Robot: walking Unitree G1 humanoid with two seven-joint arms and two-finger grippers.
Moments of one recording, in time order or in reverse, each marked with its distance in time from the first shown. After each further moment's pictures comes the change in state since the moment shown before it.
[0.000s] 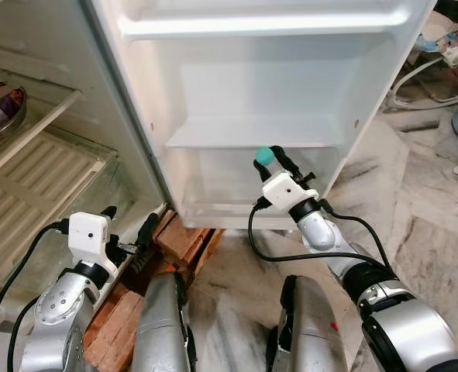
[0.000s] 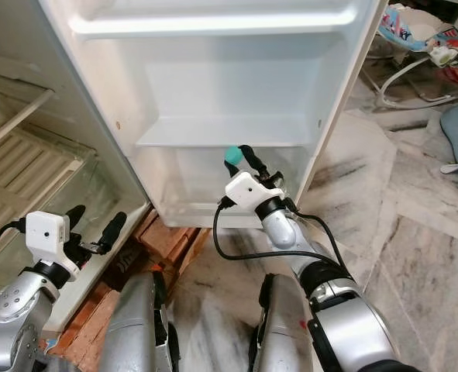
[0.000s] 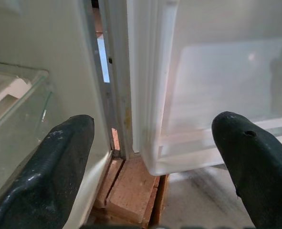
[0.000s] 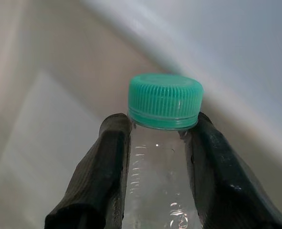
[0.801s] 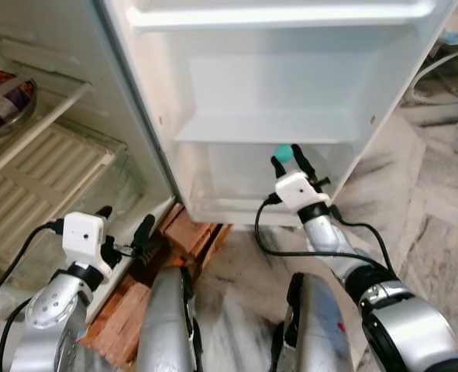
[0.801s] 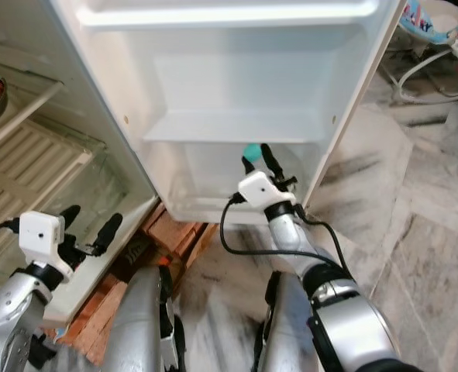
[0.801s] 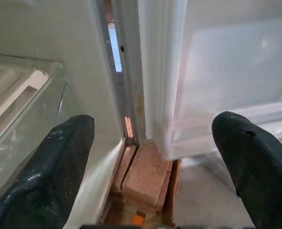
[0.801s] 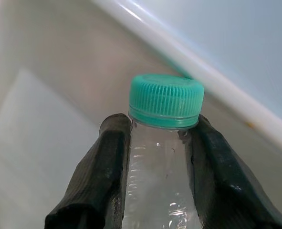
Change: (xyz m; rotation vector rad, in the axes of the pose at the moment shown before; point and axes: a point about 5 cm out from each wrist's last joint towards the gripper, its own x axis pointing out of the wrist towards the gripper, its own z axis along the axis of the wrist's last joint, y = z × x) left arm -0.012 0.004 0.007 0.046 0.015 0.002; right arm 0.005 -0.010 0.009 -0.088 -0.087 -0.097
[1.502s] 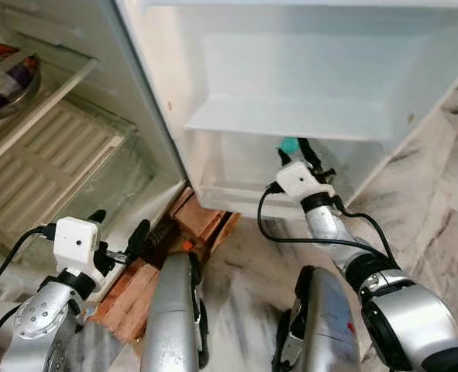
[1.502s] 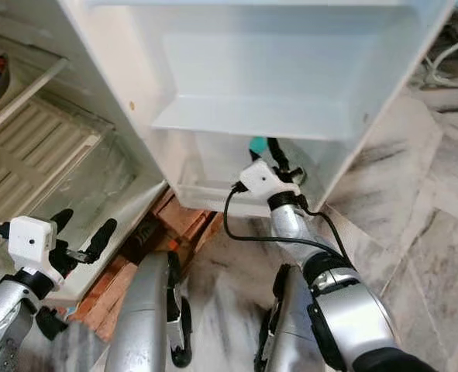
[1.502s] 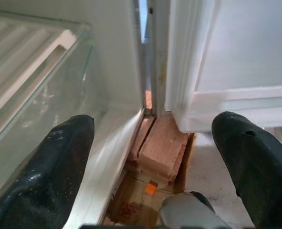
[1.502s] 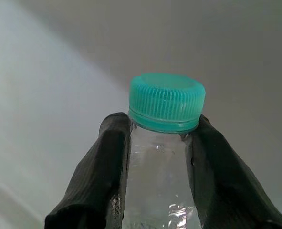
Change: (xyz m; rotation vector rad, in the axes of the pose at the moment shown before) left arm -0.010 0.000 0.004 0.019 0.024 0.010; right arm -0.010 -0.012 -0.028 0.045 0.228 -0.111
